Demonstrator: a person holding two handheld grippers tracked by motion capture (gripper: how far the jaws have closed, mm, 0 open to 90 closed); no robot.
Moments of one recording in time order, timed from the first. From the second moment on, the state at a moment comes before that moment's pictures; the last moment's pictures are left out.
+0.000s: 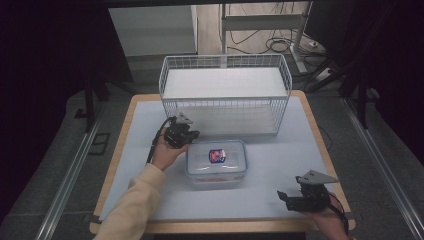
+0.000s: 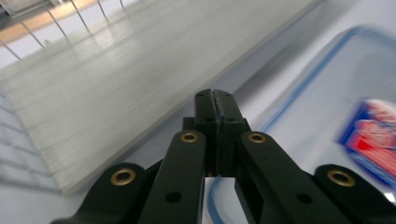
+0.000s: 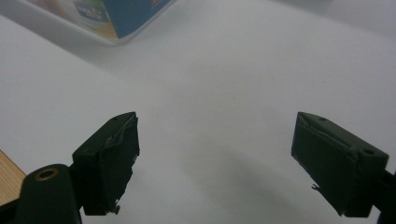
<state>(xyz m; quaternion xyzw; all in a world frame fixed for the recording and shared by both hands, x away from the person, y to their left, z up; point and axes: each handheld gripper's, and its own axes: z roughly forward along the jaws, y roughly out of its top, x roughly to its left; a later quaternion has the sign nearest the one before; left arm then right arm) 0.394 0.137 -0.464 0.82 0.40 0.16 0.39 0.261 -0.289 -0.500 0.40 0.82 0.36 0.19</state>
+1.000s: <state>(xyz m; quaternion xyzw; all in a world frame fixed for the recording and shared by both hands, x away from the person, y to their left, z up) 0.307 0.186 -0.474 0.74 0.47 0.01 0.47 0.310 -0.250 -0.464 0.39 0.80 0.45 0.07</state>
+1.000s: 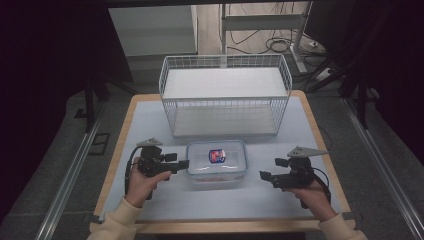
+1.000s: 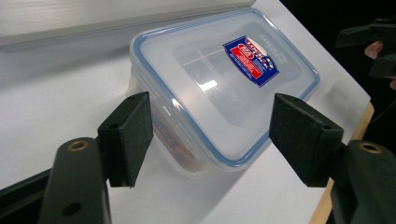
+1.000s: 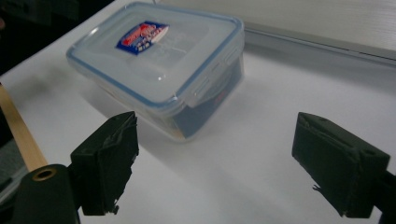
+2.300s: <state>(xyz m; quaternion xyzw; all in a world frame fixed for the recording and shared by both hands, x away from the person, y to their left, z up) 0.339 0.181 -0.524 0.70 0.51 -0.14 0.48 0.381 -0.201 -0.507 0.45 0.77 0.45 -0.11</state>
